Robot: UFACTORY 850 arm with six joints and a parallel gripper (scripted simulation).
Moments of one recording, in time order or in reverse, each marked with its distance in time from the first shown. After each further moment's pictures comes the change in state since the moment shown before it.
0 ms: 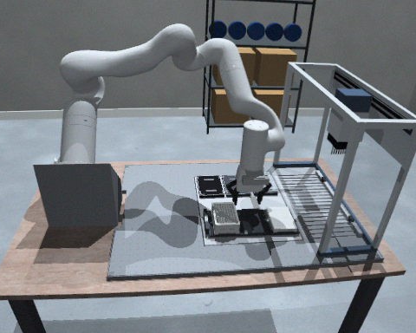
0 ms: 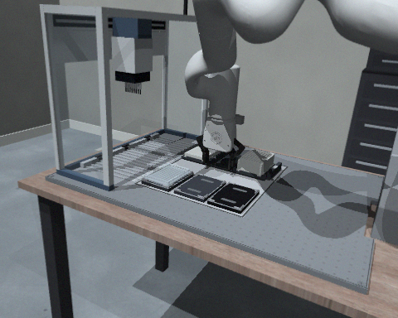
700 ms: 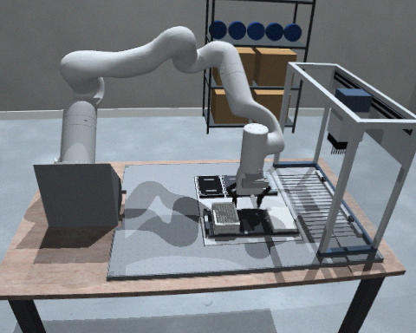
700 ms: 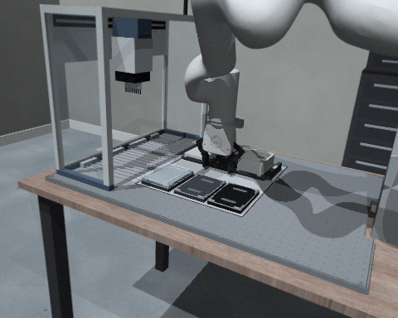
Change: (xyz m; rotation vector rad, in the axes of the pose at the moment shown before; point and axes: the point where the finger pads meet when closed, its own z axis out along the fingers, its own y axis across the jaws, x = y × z) arm 0.000 0.000 0.013 0.000 0.000 0.000
